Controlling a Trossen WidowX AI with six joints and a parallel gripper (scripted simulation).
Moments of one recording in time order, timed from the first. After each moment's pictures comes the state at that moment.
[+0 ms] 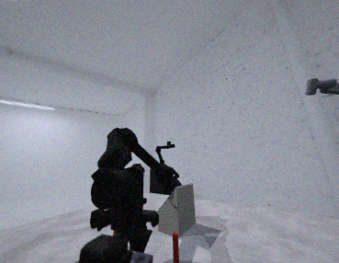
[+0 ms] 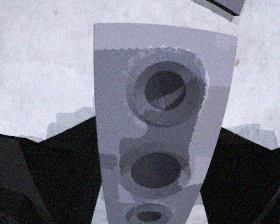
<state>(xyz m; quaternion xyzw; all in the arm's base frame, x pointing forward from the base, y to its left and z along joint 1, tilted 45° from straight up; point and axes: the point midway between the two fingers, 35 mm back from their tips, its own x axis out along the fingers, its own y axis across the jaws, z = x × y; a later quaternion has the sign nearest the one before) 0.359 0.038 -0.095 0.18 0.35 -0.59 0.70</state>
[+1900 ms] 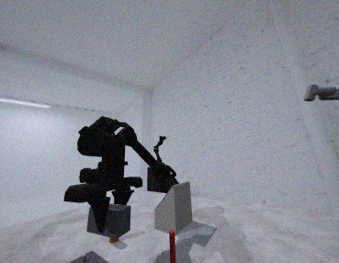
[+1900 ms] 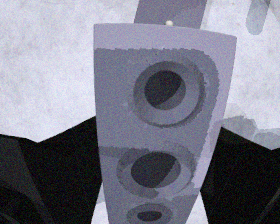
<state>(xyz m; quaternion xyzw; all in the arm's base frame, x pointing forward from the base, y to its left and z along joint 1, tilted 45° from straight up) 0.362 0.057 0.002 0.23 0.33 -0.61 0.69</state>
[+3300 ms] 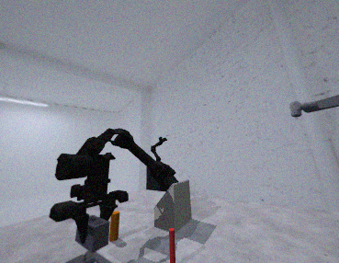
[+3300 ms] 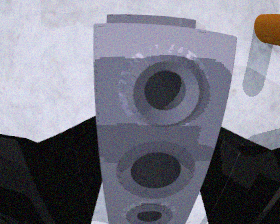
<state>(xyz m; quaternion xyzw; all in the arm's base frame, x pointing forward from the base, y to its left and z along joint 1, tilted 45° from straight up) 0.355 -0.042 0.026 0.29 0.26 -0.64 0.67</state>
